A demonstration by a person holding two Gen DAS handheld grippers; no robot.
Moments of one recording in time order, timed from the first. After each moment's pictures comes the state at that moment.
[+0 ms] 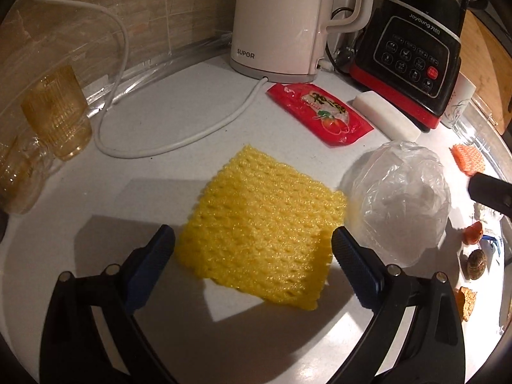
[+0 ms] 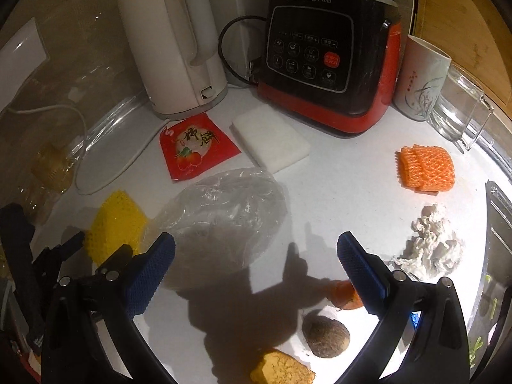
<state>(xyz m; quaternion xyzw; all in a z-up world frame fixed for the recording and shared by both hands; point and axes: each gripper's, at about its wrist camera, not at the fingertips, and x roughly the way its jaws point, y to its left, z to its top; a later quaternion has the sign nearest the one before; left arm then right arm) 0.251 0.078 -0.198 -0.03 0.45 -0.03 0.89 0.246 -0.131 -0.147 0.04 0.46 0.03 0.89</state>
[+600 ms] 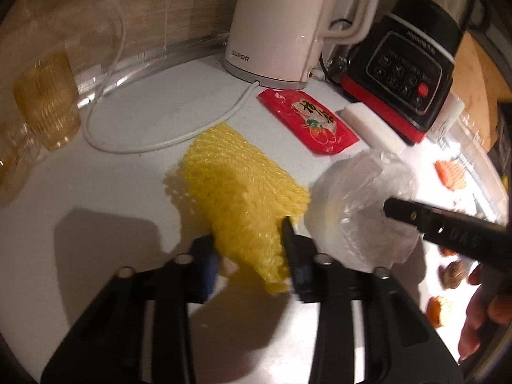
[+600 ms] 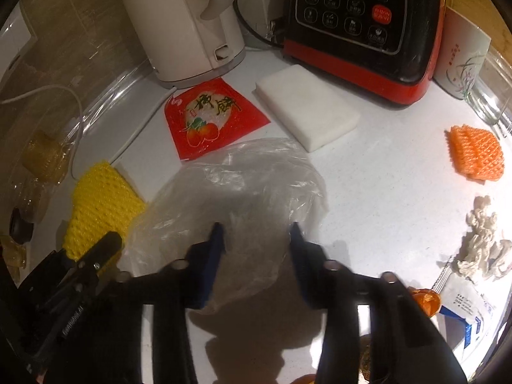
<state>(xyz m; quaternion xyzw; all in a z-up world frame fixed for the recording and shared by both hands) 0.252 0.087 -0.193 -0.09 0.44 -0.07 0.89 0.278 -0.105 -0.185 0.06 0.51 0.06 0.86</state>
